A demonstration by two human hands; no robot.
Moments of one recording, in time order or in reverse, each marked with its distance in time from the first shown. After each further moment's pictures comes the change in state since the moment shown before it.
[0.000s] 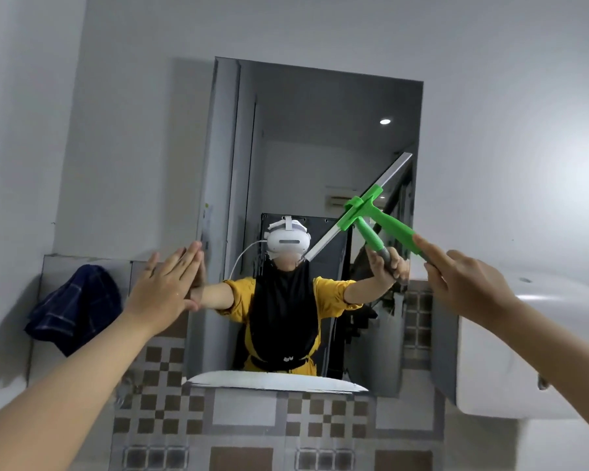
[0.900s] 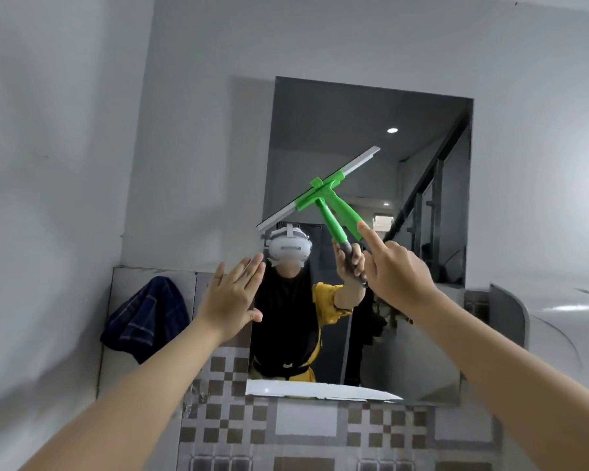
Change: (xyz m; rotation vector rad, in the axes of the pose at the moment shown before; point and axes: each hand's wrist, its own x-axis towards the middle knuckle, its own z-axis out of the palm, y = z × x) left_hand 0.001 -0.020 0.010 -0.041 0.024 0.089; right_hand 0.082 -0.194 0.018 0.078 -0.021 0.098
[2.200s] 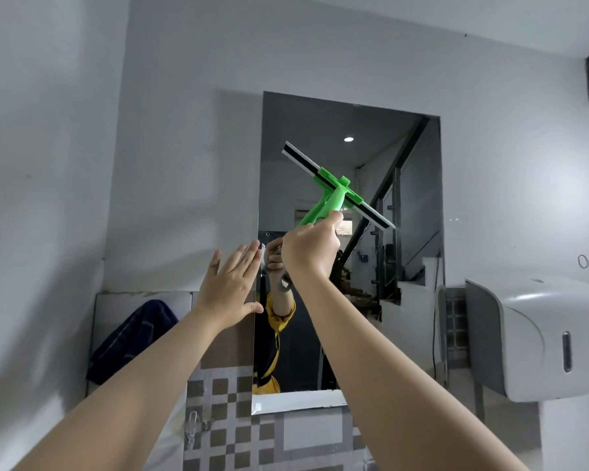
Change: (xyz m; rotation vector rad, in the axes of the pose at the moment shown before) left_hand 0.034 -0.032 -0.013 -0.062 0.030 0.055; right_hand 0.067 -0.163 -0.008 0.848 0.254 0.876
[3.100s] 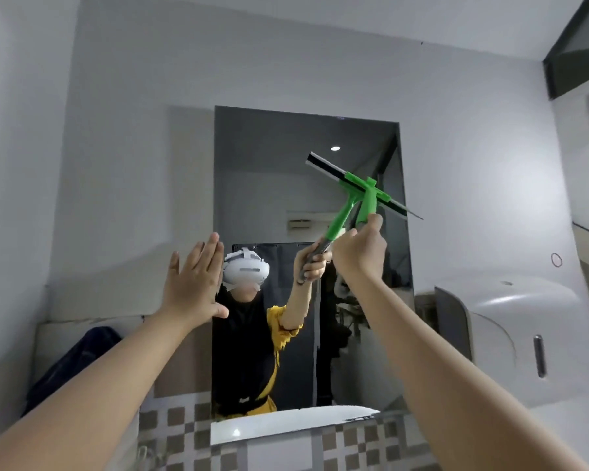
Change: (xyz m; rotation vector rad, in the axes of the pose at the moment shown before) left_hand 0.039 0.017 -0.022 0.027 -0.125 -0.210; right_hand 0.095 0.047 -0.105 -0.136 0.114 -0.120
